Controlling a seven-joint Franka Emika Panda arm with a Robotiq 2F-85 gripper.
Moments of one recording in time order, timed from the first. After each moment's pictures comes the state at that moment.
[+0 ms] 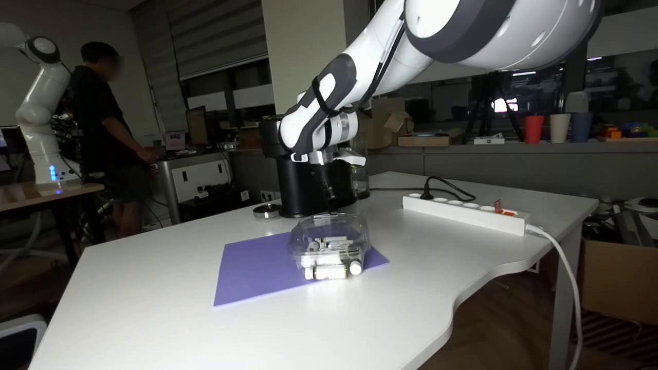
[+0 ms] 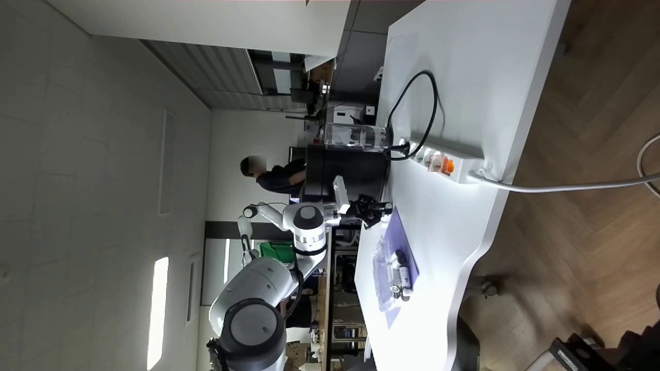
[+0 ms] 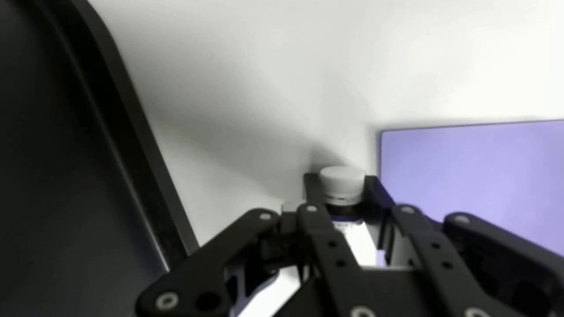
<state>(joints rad) -0.03 1.35 0.08 -0.68 -0.21 2.10 -1.21</state>
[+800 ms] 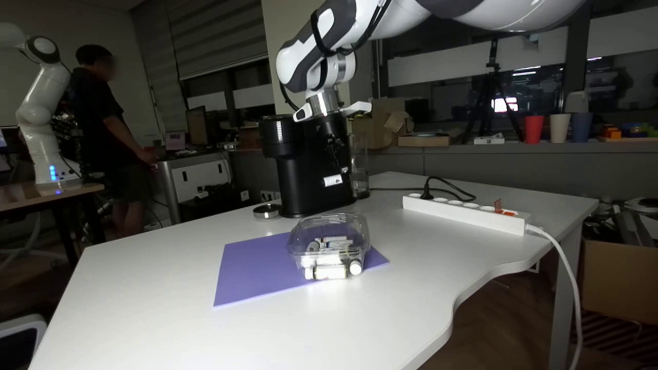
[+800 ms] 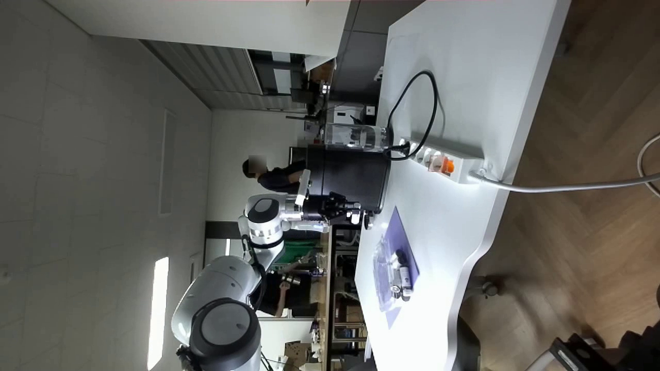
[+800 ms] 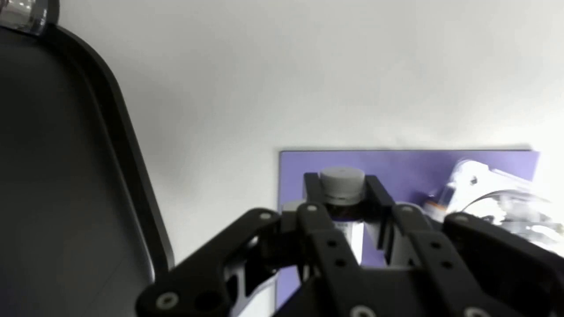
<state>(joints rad) -0.04 1.22 0.08 -0.57 -0.19 1.66 -1.38</state>
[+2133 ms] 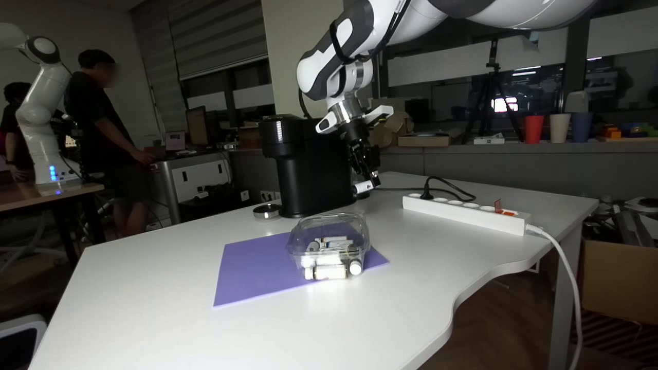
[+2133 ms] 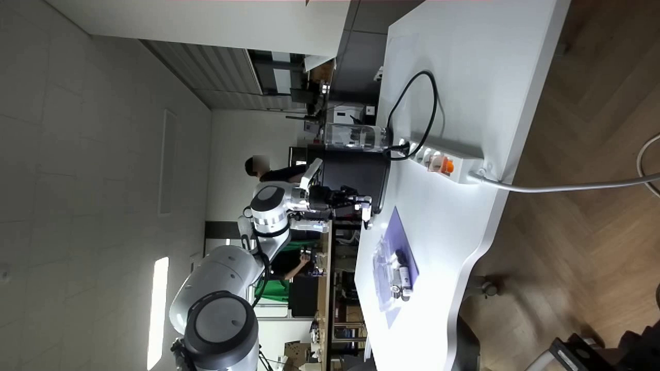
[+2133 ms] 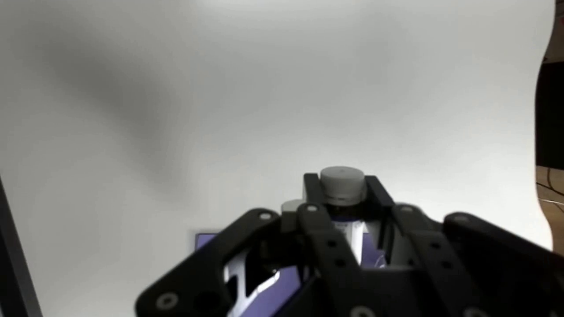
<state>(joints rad) -0.10 1.22 0.08 -0.62 -0.23 1.55 -1.57</state>
